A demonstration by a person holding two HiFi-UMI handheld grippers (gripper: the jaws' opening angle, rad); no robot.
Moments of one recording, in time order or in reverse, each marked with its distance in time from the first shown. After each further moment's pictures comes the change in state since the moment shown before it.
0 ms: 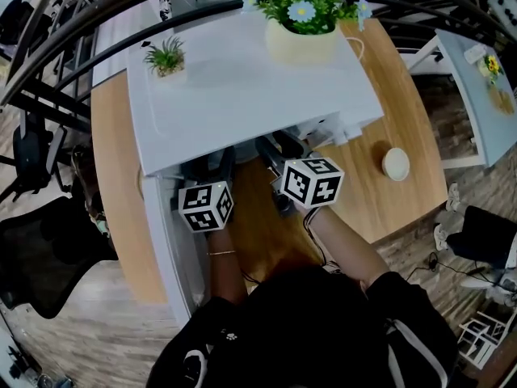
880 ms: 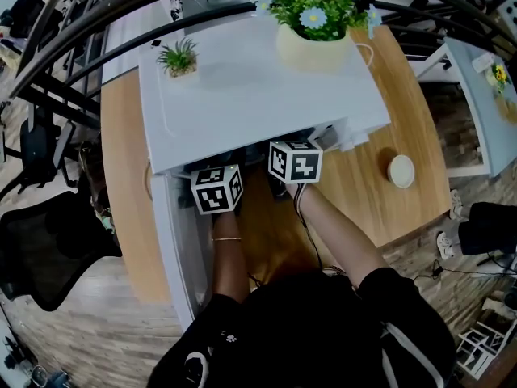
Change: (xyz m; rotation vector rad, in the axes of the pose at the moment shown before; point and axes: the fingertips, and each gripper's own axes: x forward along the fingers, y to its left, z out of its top) left arm 0.029 0.008 -0.015 -0.003 0.161 0.041; right arm 0.059 -0.023 -0.015 -0.058 0.127 -0.121
